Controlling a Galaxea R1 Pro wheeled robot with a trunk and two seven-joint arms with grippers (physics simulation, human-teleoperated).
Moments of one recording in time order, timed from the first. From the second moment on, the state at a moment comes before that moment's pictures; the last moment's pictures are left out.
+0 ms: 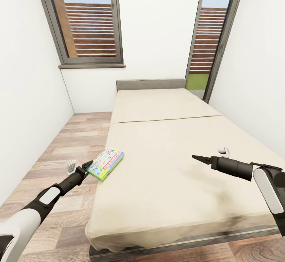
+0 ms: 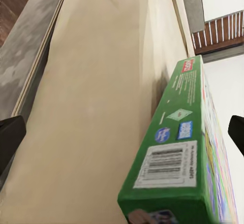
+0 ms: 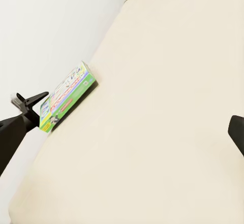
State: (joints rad) left arm -0.81 0.26 -0.02 -0.27 1.05 0.35 -0.64; right arm -0.53 -0.39 -0.12 -1.39 -0.57 0.94 0.78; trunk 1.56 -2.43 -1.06
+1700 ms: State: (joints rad) left arm -0.80 0.23 -0.01 -0.27 1.05 0.36 -0.65; right arm -0.54 -0.39 -0.12 -1.39 -0.57 0.94 0.78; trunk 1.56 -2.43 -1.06
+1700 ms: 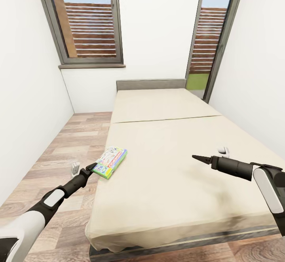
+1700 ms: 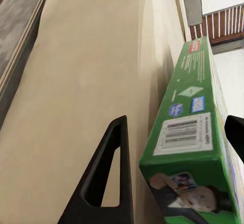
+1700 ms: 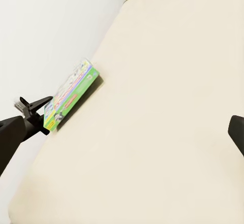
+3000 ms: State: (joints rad) left arm -0.76 0.26 -0.02 -0.29 1.05 0.36 -0.98; right arm -0.53 -0.40 -0.12 -1.38 -0.57 0.92 0.78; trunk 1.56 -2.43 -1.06
